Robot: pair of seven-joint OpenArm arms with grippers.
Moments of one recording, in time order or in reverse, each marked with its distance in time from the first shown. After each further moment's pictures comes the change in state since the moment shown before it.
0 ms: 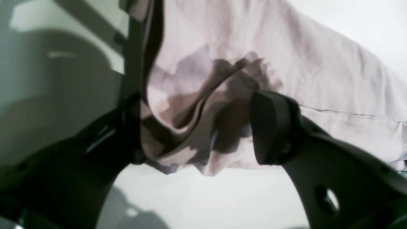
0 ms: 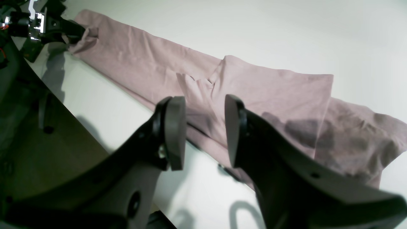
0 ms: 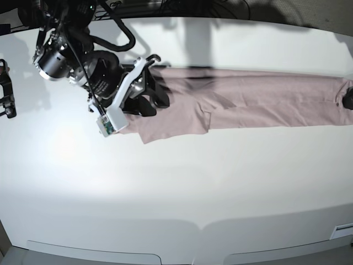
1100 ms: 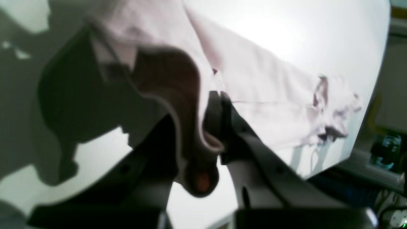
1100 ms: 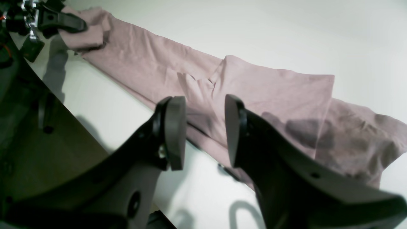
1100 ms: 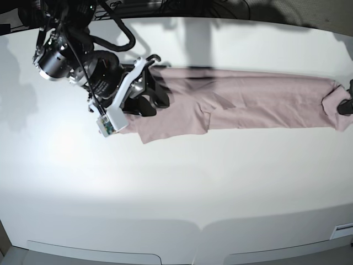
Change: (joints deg) left arm 0.5 0.8 0.1 4.9 -22.5 0.2 13.0; right arm 0.0 0.0 0.0 0.0 0.0 0.0 0.0
